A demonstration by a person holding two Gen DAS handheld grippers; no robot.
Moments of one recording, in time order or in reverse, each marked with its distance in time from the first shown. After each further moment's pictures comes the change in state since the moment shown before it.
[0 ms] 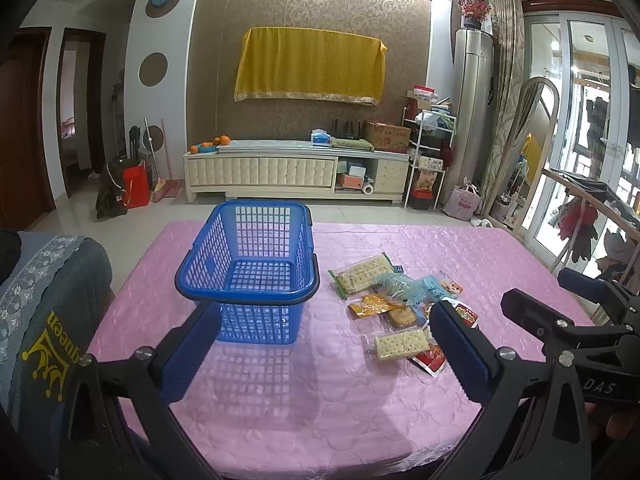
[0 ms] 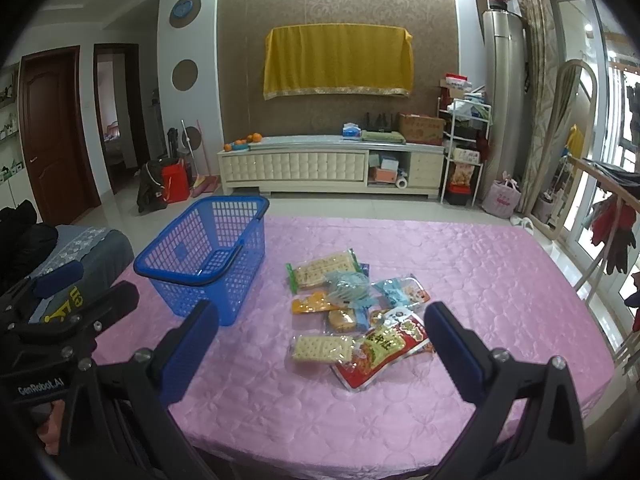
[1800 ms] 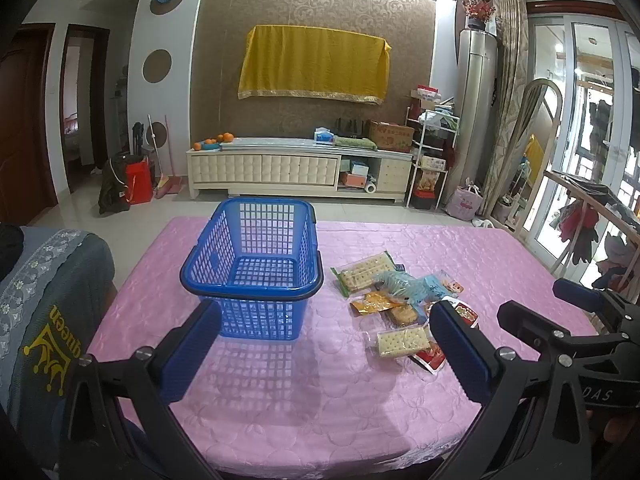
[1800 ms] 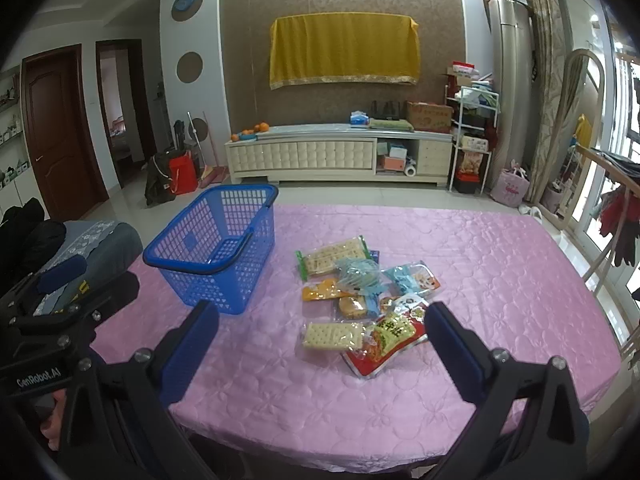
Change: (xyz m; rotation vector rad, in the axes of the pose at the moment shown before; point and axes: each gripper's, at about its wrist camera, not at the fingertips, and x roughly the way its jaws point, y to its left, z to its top) left arm -0.004 0.003 -0.002 -0.016 0.007 0.007; right arm -0.002 0.002 -0.002 0.006 0.040 0.033
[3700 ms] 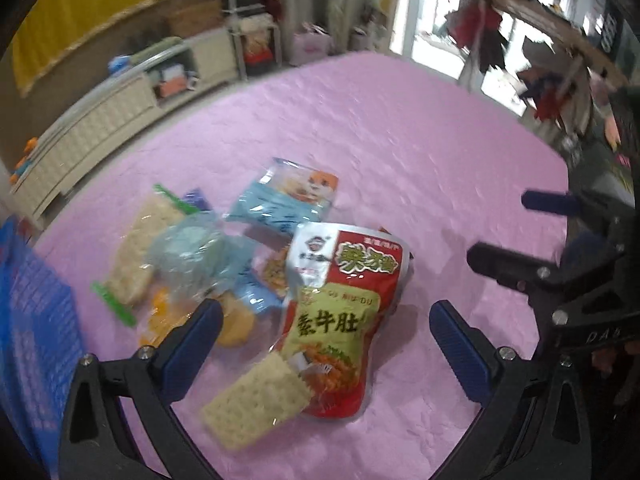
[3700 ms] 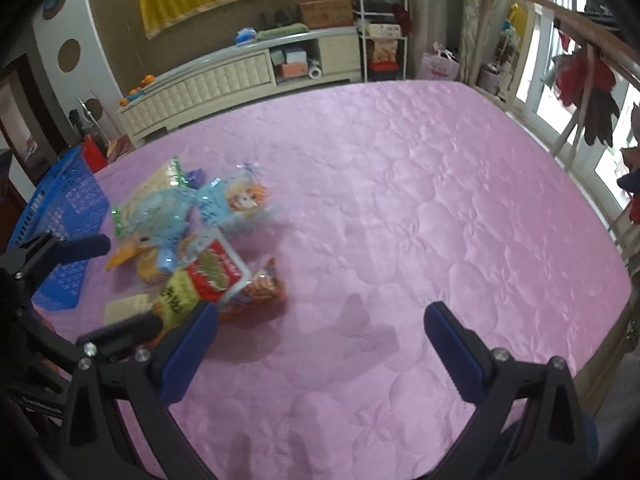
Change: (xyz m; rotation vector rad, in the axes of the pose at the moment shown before) left arm 0.251 -0.189 -0.033 0.551 0.501 -0.431; right arm 0.124 -0.201 -0.051 0.283 0.336 -0.192
